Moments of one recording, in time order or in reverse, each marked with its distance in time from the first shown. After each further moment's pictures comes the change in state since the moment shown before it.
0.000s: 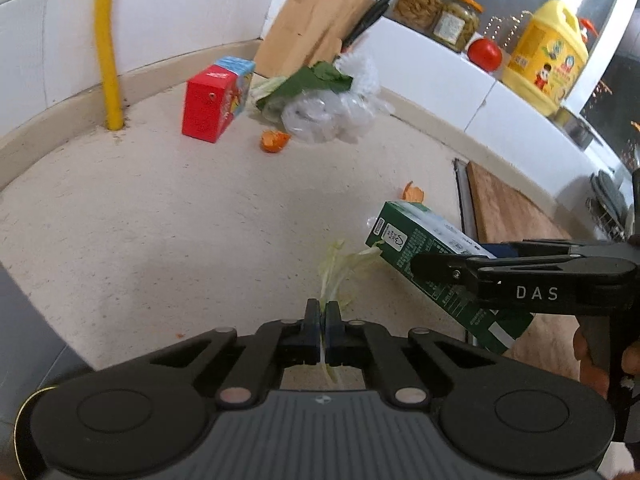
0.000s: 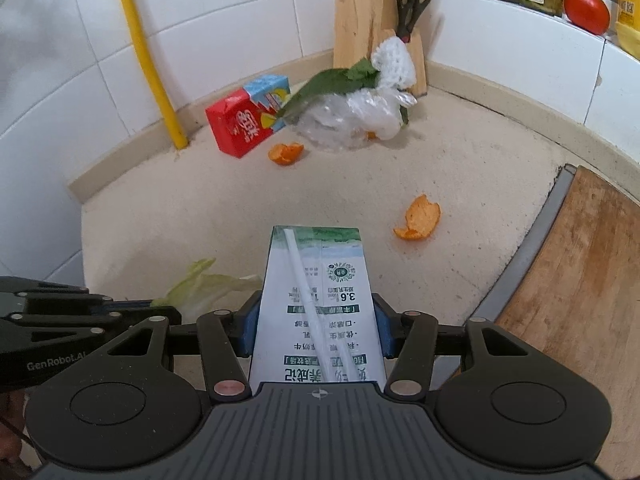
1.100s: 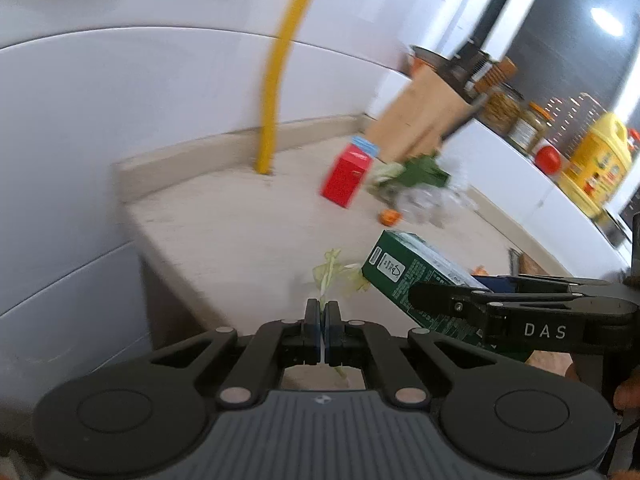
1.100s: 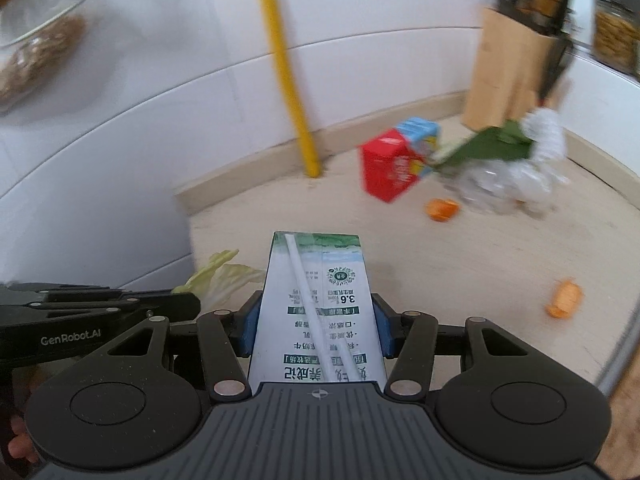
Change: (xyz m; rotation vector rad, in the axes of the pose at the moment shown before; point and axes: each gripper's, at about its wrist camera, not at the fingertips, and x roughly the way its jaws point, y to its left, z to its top) left arm -0.096 0.078 -0.018 -0.206 -0.198 0.143; right arm 0.004 0.105 0.026 -0.161 -0.047 0.204
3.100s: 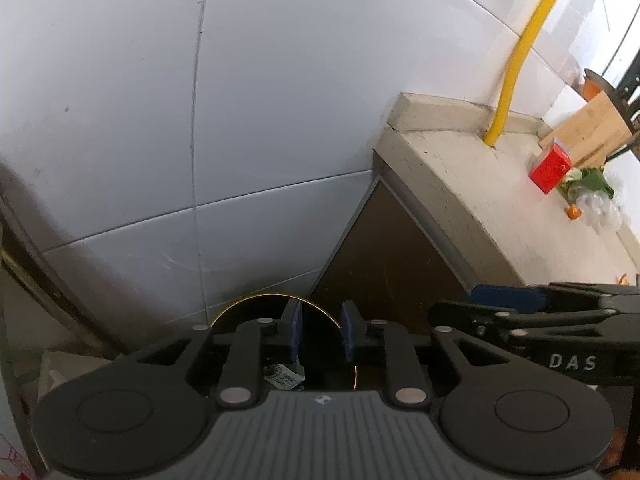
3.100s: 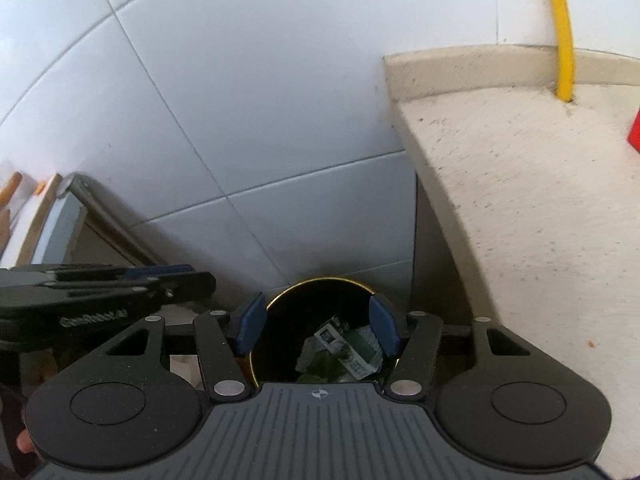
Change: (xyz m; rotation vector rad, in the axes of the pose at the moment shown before) left arm -0.046 0.139 -0.062 -0.216 0.056 0.335; right arm 0.107 0.148 -0.032 -0.179 0.247 0.259
